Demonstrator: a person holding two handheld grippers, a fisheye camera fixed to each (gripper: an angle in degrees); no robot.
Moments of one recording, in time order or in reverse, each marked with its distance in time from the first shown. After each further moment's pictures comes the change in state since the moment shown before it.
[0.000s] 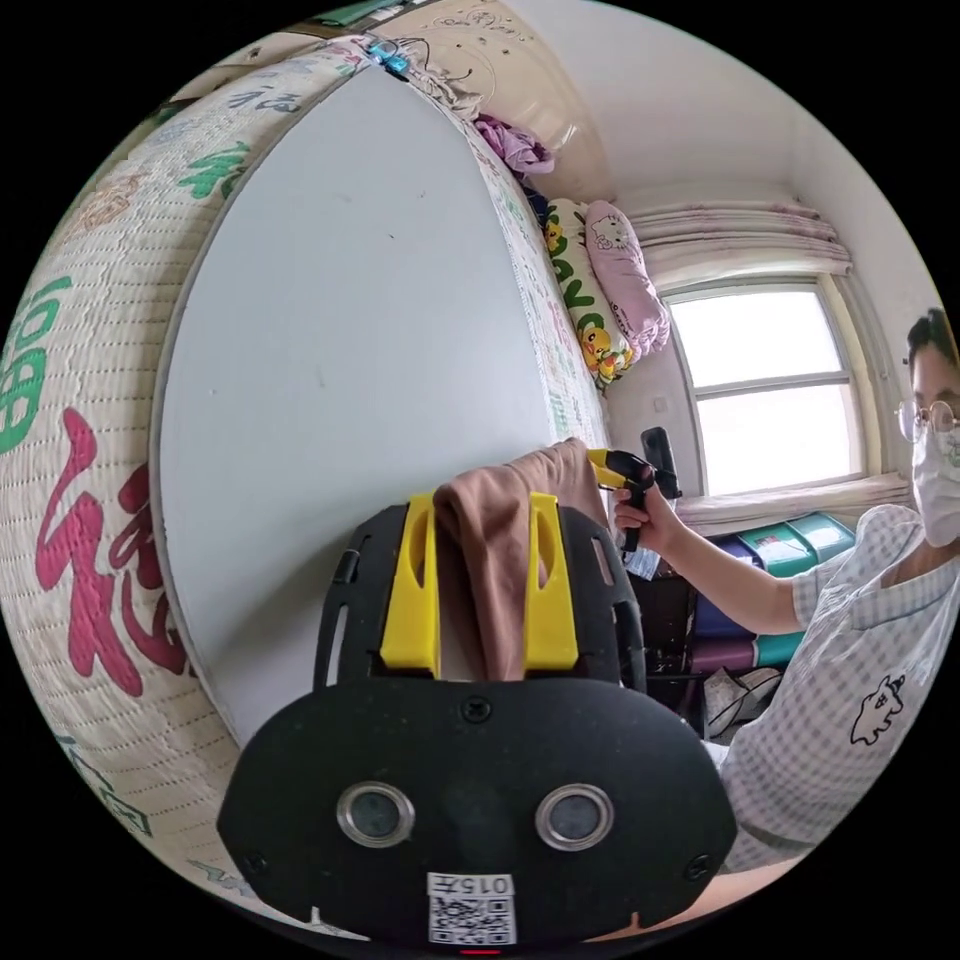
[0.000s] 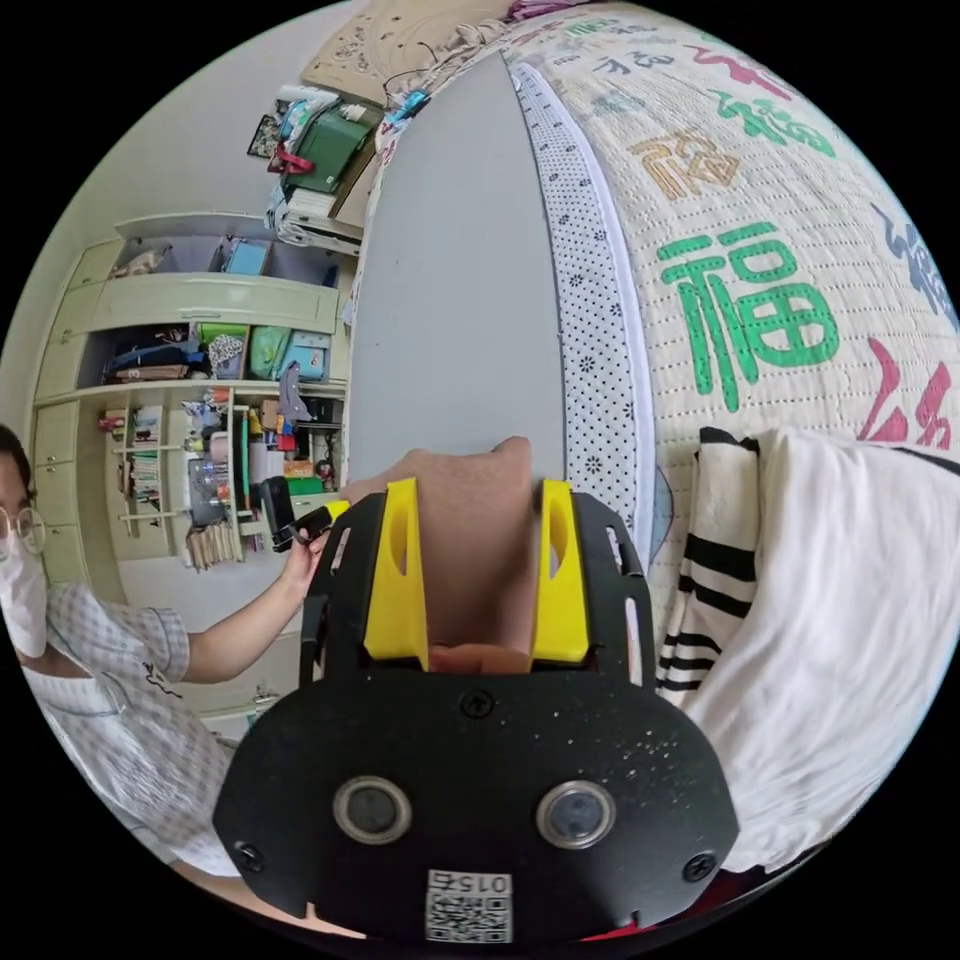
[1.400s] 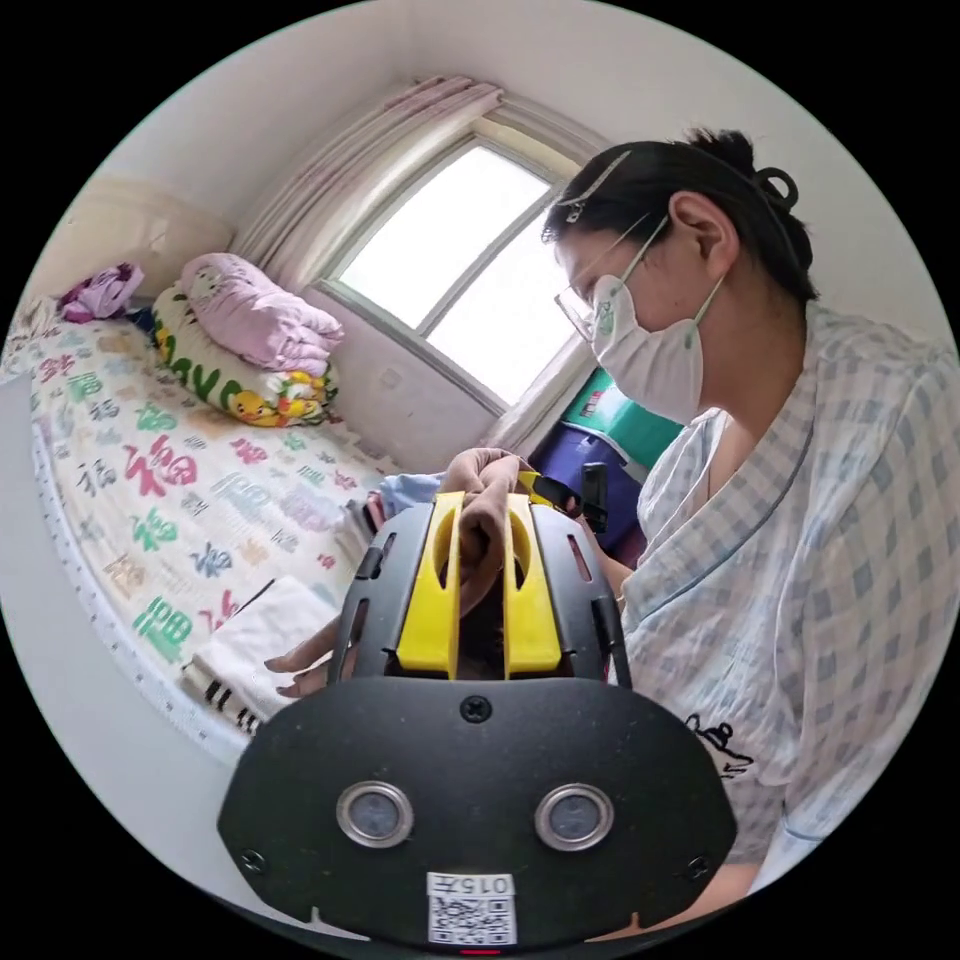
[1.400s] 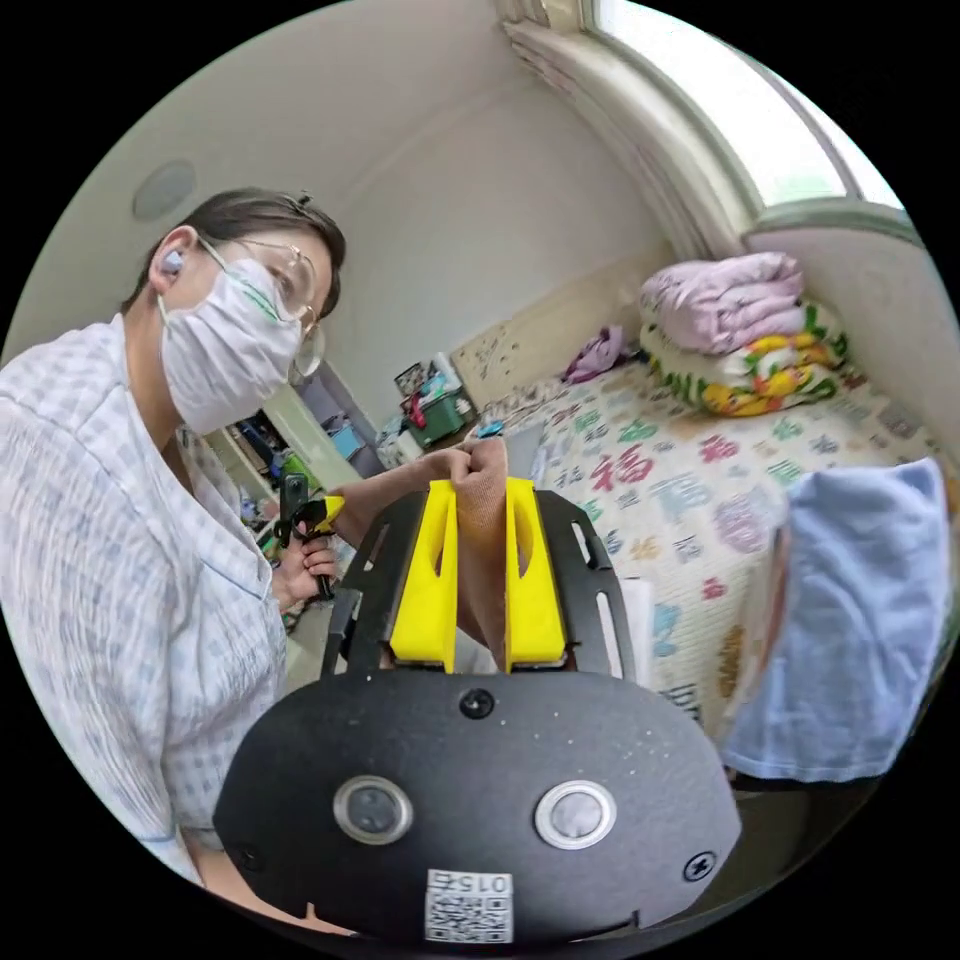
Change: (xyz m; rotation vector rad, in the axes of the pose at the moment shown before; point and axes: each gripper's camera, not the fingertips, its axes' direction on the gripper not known) left arm 0.329 0.092 0.258 0.013 0.350 0.784; right arm -0.600 0.066 -0.467 0.916 0.145 -0.393
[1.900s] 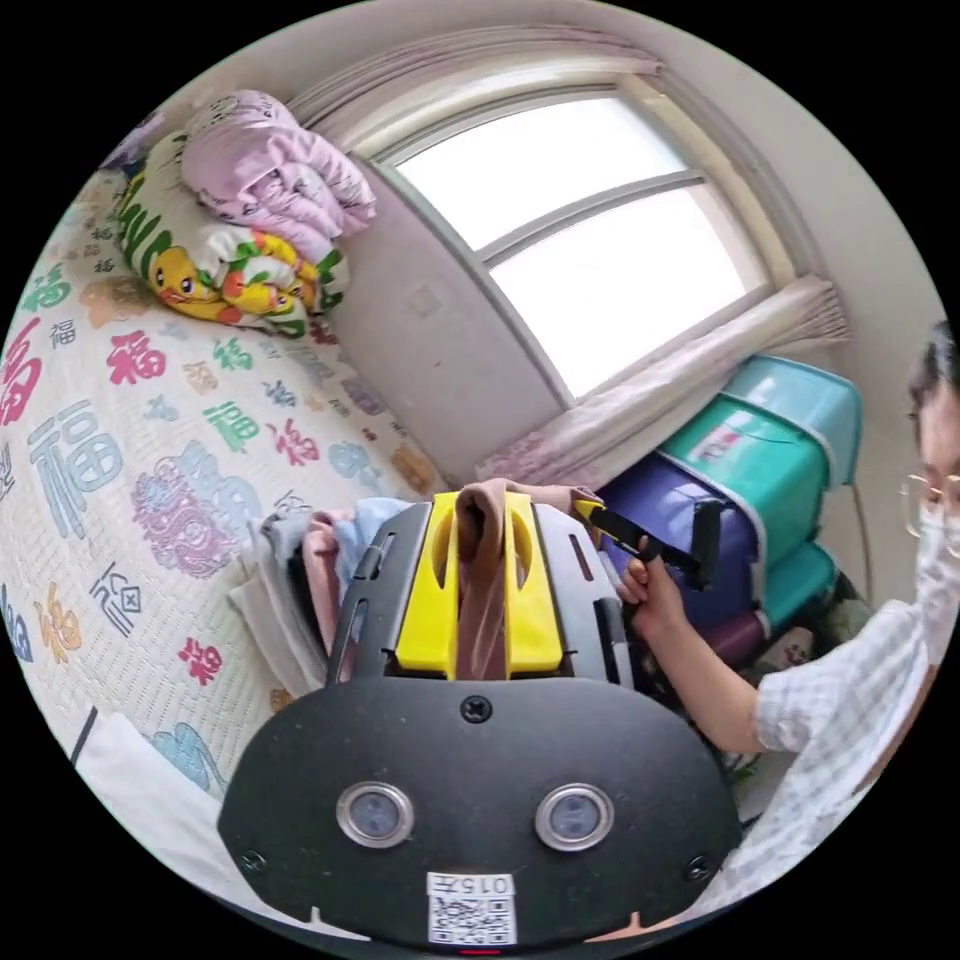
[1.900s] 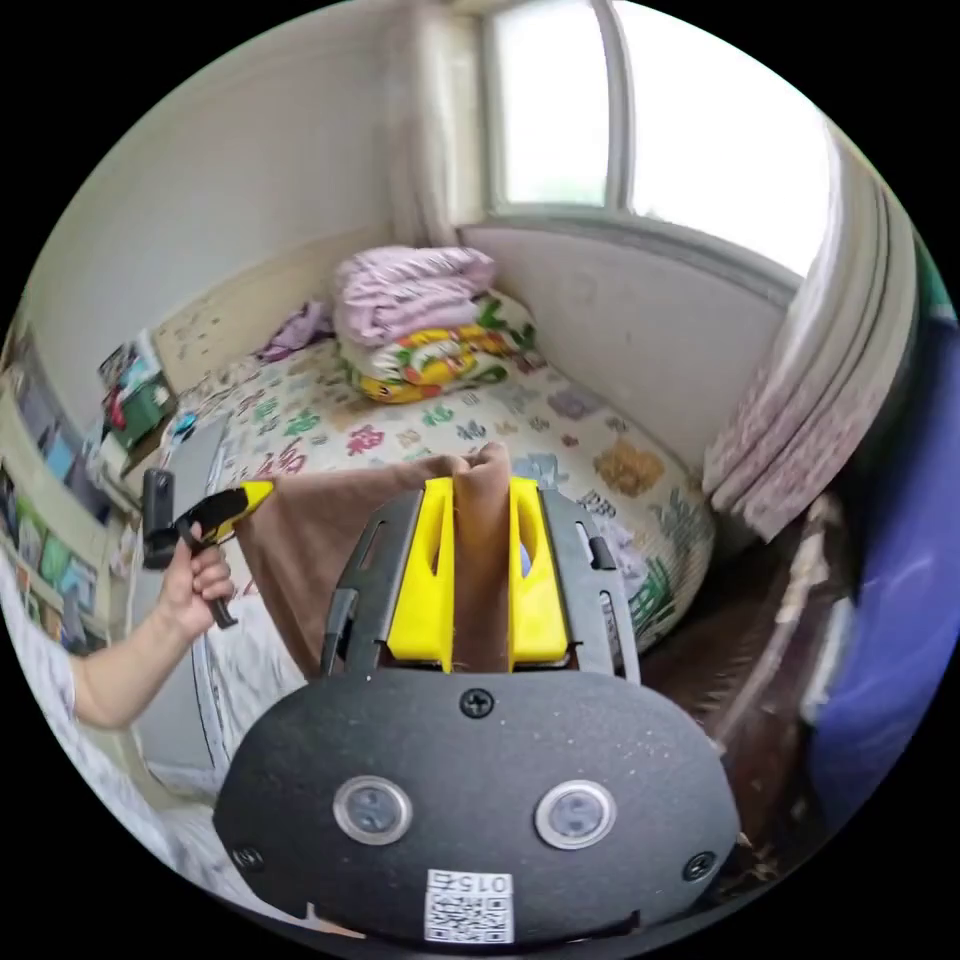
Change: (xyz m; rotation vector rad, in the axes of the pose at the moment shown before) left arm -0.152 -0.054 0.408 -0.077 0.071 -0.276; right arm 0.231 -0.147 0.125 -0.174 0.803 0.242
